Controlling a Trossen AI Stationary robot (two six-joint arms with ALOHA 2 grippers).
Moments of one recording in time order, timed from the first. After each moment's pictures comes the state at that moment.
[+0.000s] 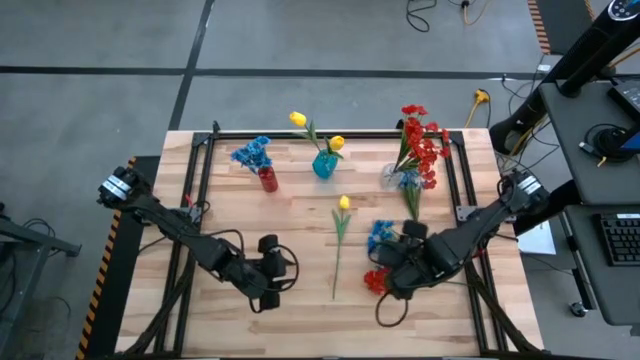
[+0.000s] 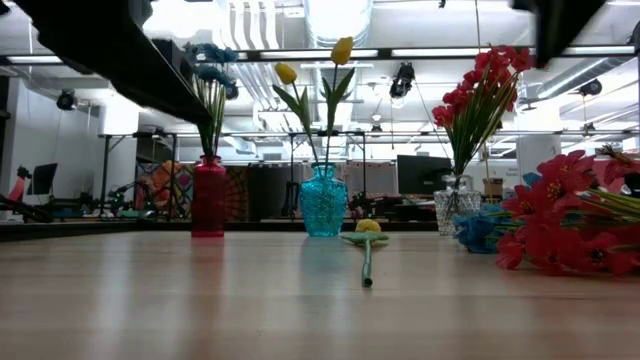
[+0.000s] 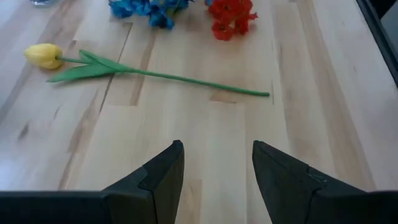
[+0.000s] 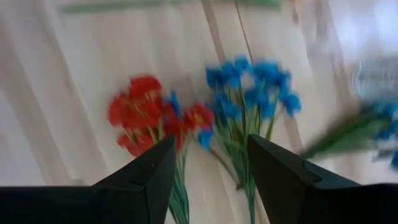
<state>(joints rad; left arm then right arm) -0.59 1.49 0.83 -0.16 -0.50 -0.48 0.57 1.63 1.45 -1.31 0.30 0.85</state>
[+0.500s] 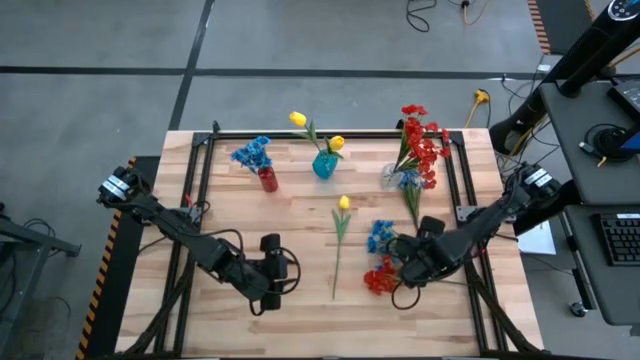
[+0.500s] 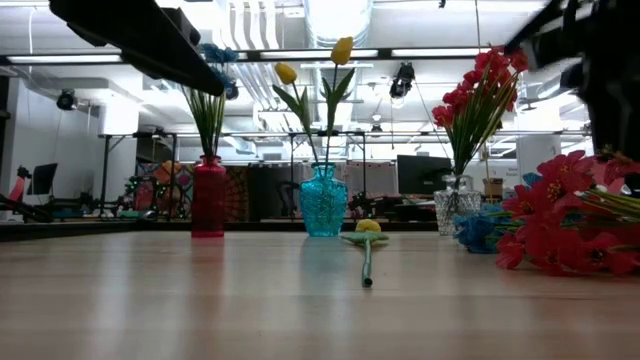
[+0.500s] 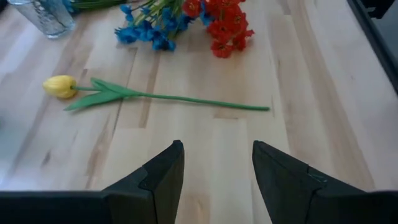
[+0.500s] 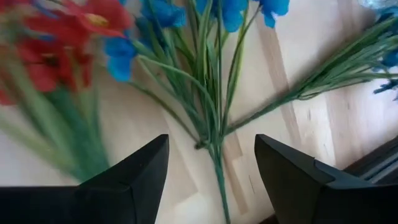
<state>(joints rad) -0.60 1.49 0.91 -0.22 -0.54 -0.40 0.56 1.51 1.01 -1.19 0.25 0.93</state>
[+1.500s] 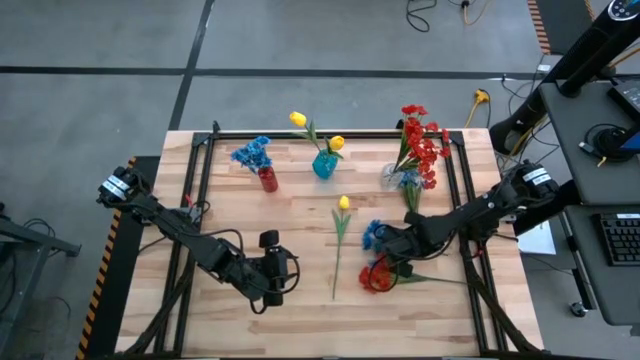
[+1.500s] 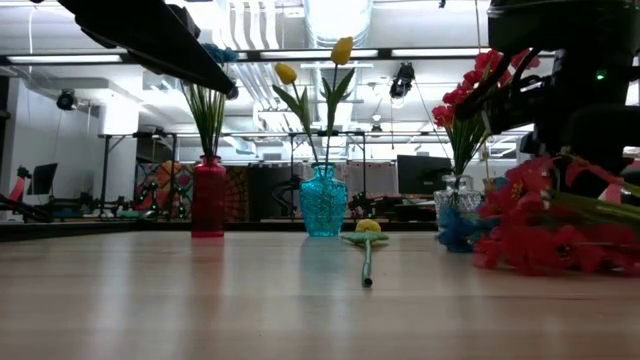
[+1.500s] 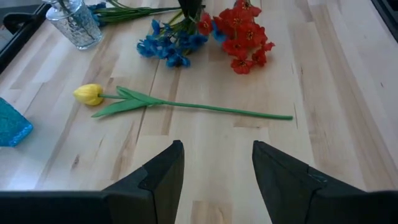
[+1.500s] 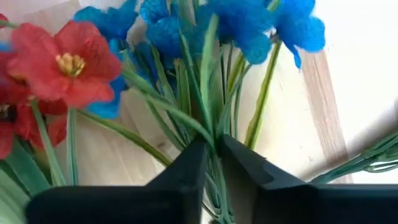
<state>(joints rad) -0.59 1.49 0.90 -0.22 -0.62 -0.37 0.34 1.52 0.81 -0.78 0.18 0.69</state>
